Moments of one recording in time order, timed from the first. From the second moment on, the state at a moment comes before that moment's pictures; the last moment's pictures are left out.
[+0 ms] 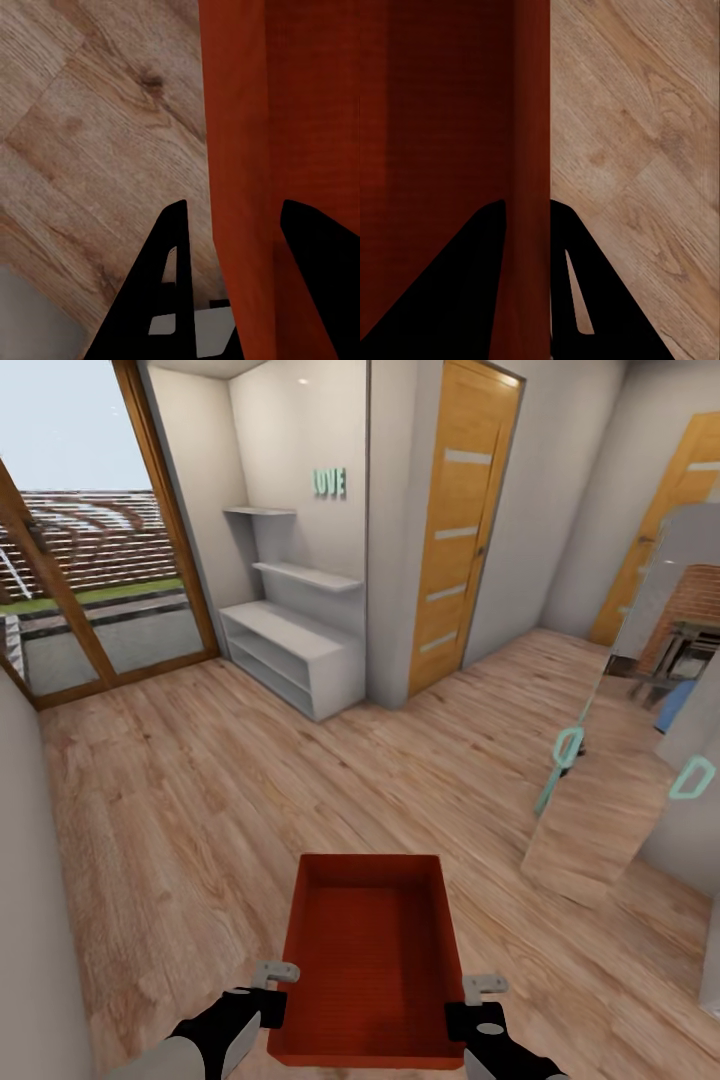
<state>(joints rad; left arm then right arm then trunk) -0.62 -0.09 0.01 -0.16 -0.10 0.17 0.07 -0.54 0.04 0.65 -0.20 -0.58 -0.04 -0.29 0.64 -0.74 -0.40</state>
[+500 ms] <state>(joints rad) -0.62 -0.09 0.01 -0.16 -0.10 0.17 0.07 -0.54 0.04 0.65 -0.20 -0.58 -0.04 -0.29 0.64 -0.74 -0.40</state>
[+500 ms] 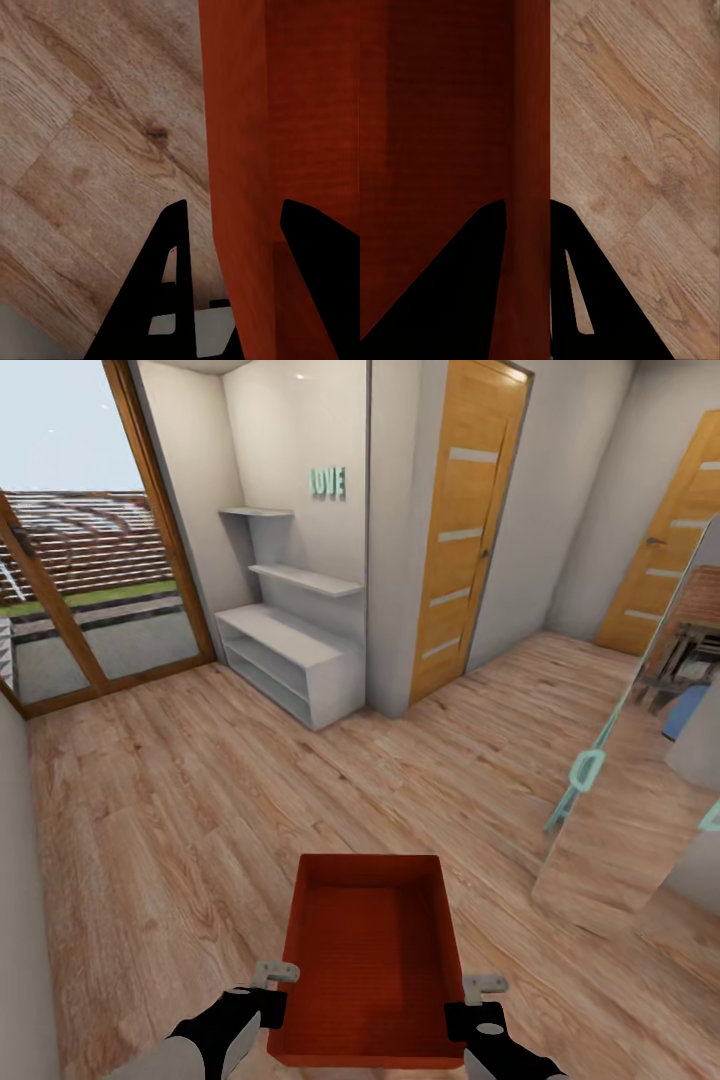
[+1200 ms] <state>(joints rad) -0.62 -0.09 0.01 -0.16 -0.10 0.17 0.07 -0.54 0.04 0.65 -0.20 -0.58 -0.04 -0.29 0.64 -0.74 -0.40</state>
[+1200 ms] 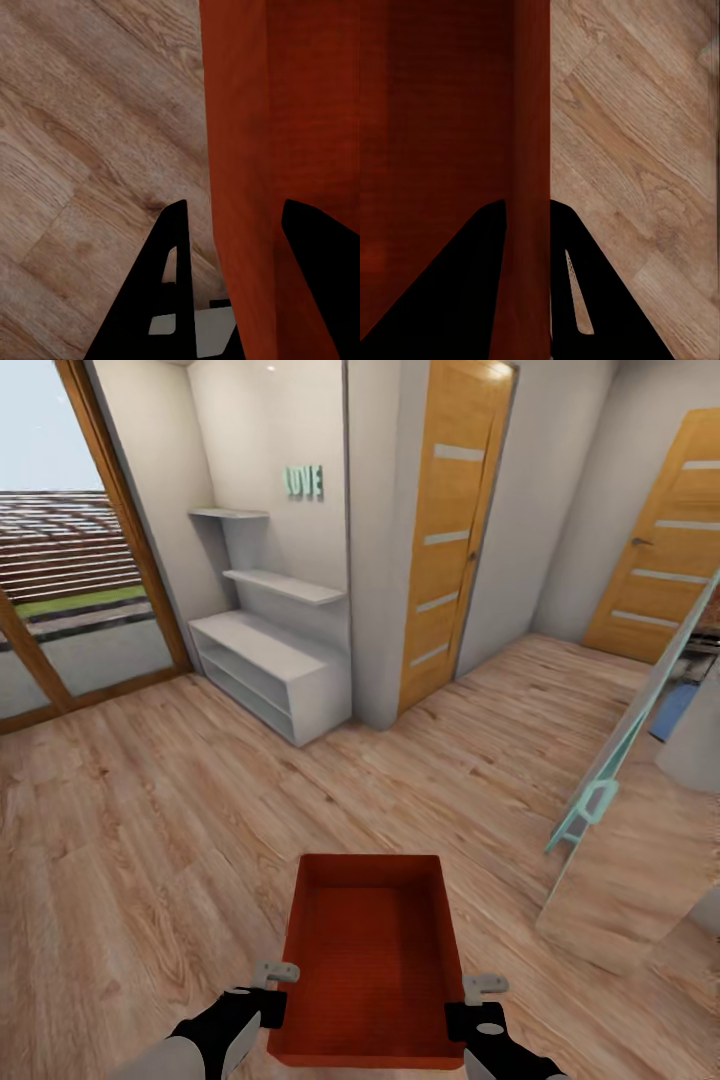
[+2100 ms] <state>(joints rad) -0.62 -0.09 0.01 -0.16 -0.10 0.17 0.07 -0.54 0.04 0.65 -0.20 -0.58 -0.04 -0.29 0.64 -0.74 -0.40</state>
